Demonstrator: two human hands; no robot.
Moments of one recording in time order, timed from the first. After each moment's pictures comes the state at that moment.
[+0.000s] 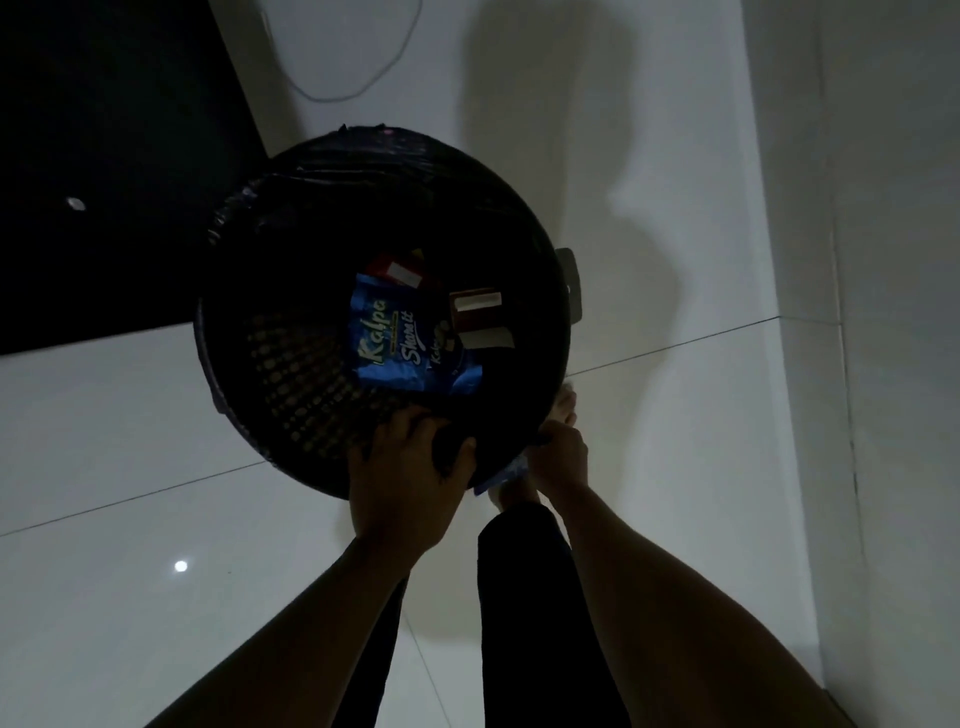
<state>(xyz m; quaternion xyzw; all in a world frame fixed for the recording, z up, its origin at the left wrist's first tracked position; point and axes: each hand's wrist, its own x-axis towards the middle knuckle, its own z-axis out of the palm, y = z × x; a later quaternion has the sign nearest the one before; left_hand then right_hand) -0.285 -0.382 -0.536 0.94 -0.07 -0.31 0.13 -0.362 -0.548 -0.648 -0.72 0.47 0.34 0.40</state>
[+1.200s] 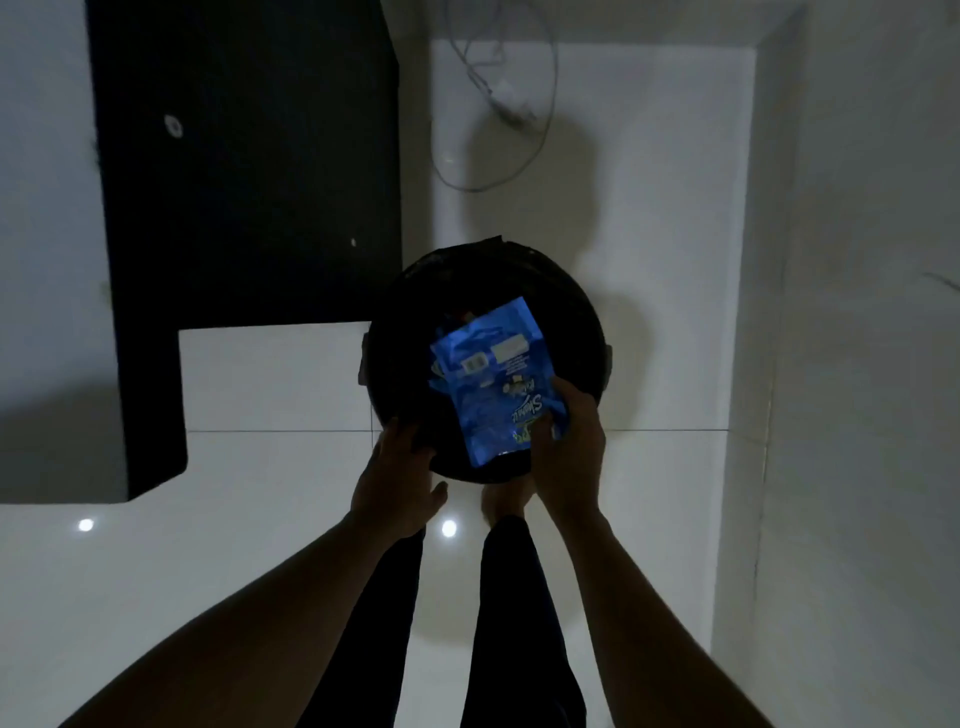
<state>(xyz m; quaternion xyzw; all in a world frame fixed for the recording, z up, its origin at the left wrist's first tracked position) -0.268 -0.297 -0.461 0.89 -0.06 -0.43 0.16 -0.245 -0.507 -0.413 -0.81 0.31 0.07 0.49</state>
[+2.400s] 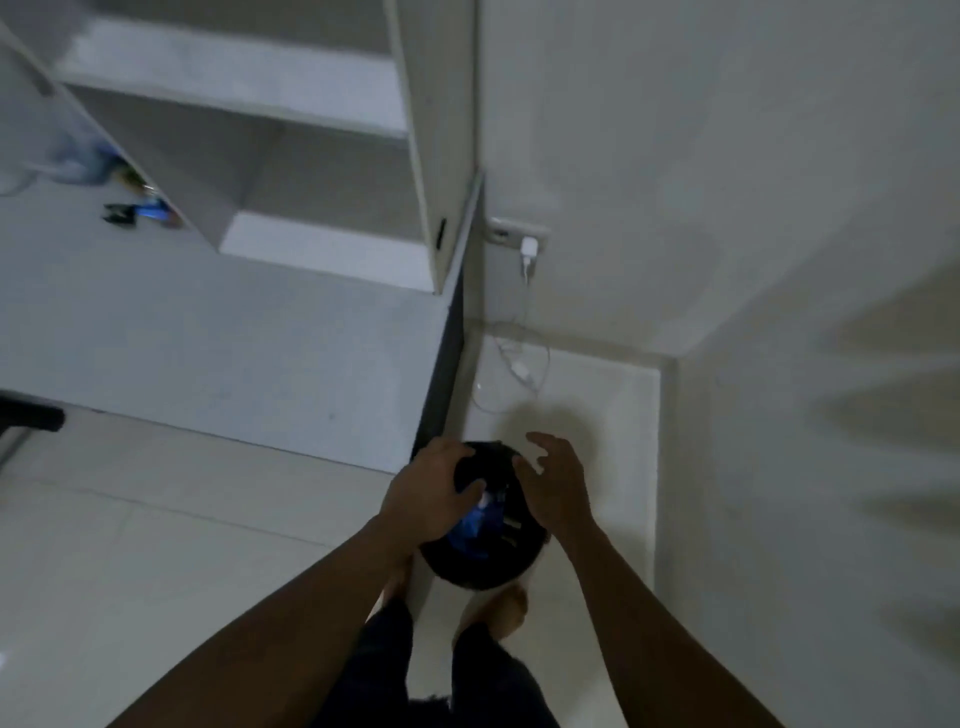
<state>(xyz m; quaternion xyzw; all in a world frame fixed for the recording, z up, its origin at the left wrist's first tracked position) -0.171 -0.337 -0.029 0.91 0.02 -0.20 0.37 -0.147 -0.525 -0.036 -0.85 0.12 0.20 0.46</state>
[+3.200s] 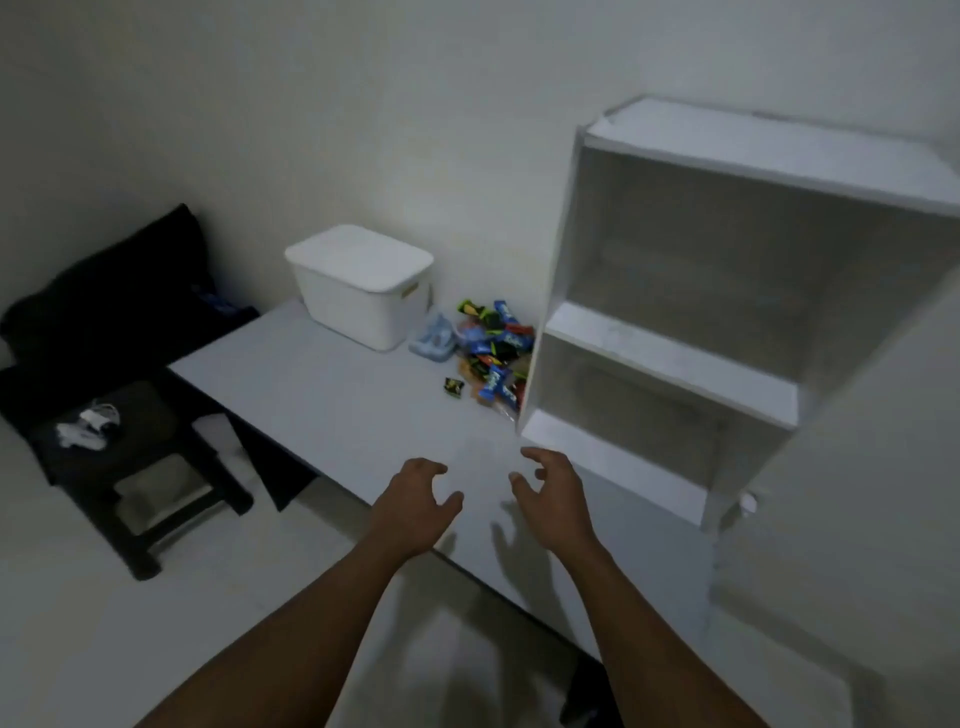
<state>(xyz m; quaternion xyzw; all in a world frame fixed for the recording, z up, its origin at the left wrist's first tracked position) -0.199 0.105 0.086 0.91 0.22 0.05 0.36 -0.108 -0.075 0.112 -0.85 -0.16 0.10 0.49</state>
